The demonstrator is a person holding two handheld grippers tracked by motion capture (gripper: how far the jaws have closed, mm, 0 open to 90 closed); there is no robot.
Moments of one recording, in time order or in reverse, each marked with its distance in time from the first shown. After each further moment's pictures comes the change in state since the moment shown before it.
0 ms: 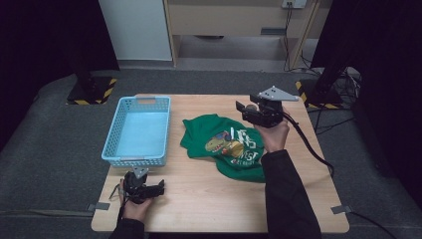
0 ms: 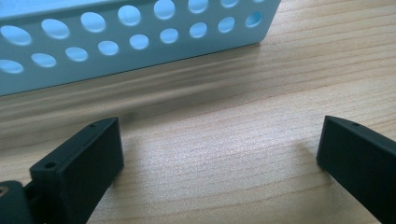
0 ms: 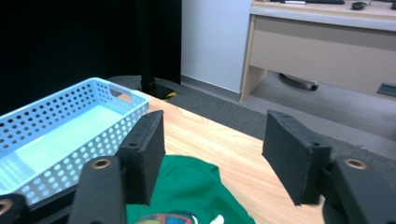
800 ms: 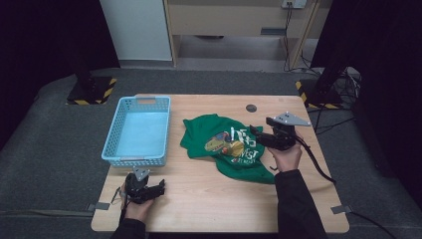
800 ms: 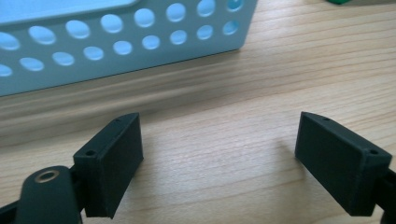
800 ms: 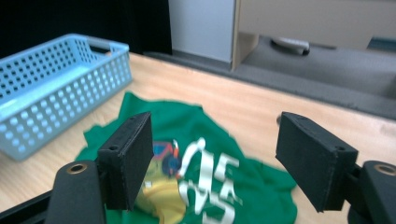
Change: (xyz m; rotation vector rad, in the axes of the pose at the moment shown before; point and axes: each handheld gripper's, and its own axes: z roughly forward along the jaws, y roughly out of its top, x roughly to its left) left arm -0.010 -0.001 -0.006 -0.035 -0.018 -0.007; right arm -0.022 -0.075 -0.027 0.091 -0.040 0.062
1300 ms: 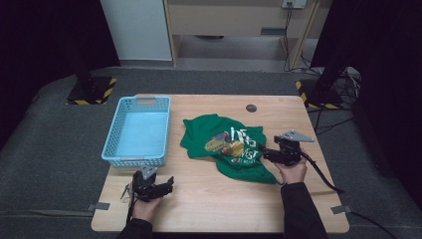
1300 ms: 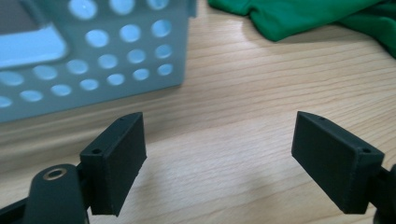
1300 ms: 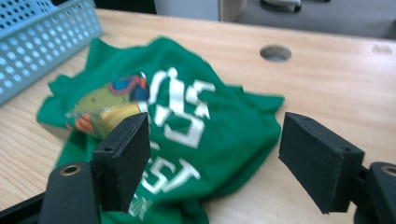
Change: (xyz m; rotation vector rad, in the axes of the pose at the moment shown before) left arm -0.027 0.017 -0.004 -0.052 -0.076 -0.001; right arm -0.026 -0.068 0.000 0.111 -0.044 0.084
